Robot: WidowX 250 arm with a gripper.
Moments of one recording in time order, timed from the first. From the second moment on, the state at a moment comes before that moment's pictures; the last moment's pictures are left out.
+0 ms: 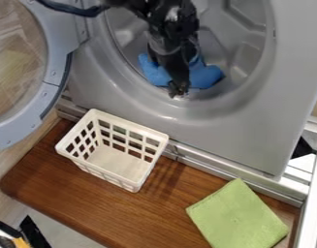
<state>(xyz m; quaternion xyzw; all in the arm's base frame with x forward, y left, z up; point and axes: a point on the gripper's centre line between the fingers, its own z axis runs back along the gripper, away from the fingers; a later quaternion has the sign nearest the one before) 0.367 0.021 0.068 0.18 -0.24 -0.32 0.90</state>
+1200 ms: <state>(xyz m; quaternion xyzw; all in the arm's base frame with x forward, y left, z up) 0.419 0.017 0.042 0.22 -0.24 -0.36 0.88</state>
